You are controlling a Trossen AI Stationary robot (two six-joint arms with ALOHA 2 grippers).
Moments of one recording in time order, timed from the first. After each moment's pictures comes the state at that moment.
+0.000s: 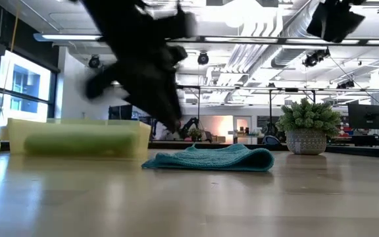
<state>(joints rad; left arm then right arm) -0.22 1.86 1.20 -0.44 -0.46 0.19 0.43 1.23 0.98 -0.66 -0.02 0.56</state>
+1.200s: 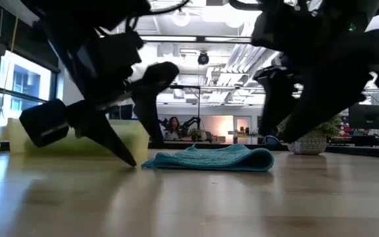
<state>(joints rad) -0.21 1.80 0.87 -0.07 -0.22 0.75 0.43 1.72 0.95 -0.28 0.22 0.13</state>
